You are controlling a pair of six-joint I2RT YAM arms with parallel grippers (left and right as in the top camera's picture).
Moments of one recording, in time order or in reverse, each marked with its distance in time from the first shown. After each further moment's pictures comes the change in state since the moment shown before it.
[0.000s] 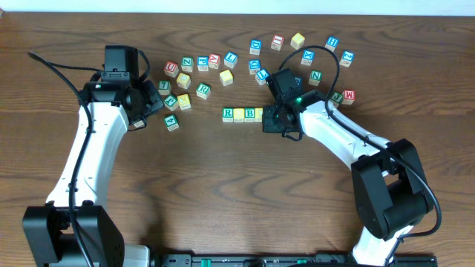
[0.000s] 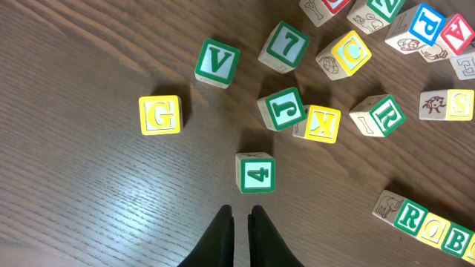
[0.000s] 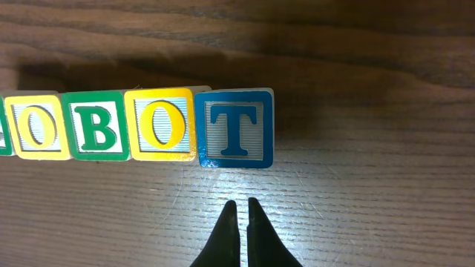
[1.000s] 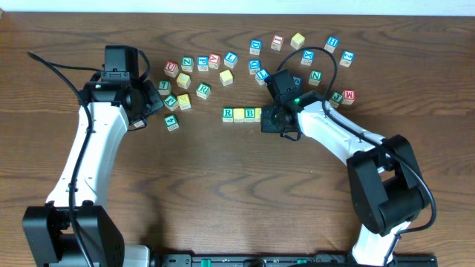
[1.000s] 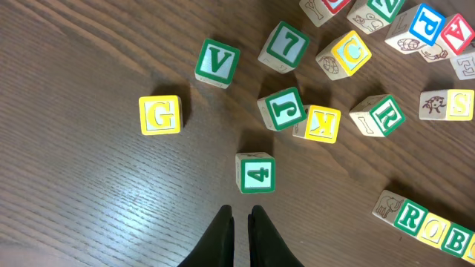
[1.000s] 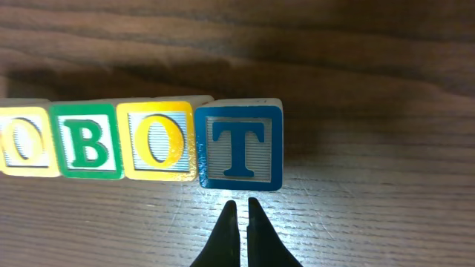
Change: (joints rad) left arm 0.000 0.000 0.000 0.000 0.000 0.000; right arm 0.000 0.032 -0.002 0.039 -0.008 0.000
